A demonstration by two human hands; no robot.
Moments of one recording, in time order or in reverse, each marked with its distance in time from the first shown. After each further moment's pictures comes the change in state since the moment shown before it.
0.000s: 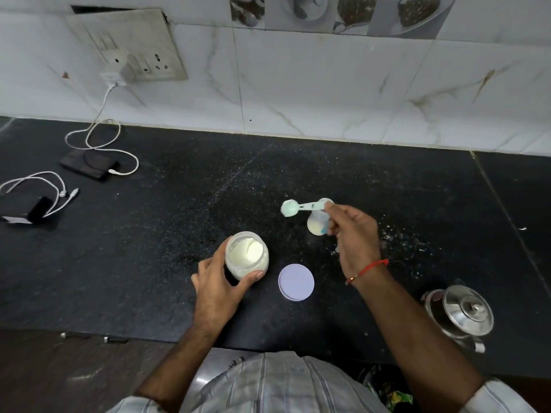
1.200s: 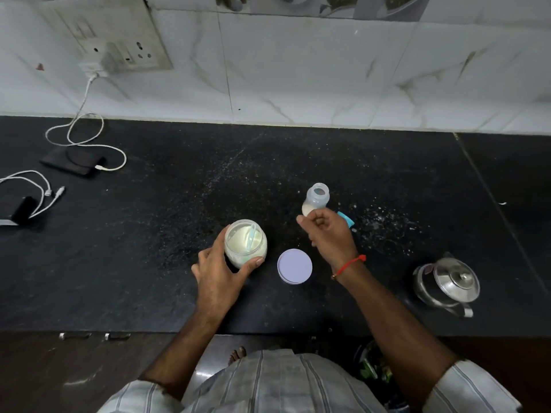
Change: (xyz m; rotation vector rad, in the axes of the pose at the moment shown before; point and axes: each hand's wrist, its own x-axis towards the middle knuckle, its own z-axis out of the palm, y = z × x) left_hand 0.001 -0.002 -0.002 -0.002 -0.031 0.020; right_hand -0.025 0.035 0.001 -0.415 -0.110 -0.037
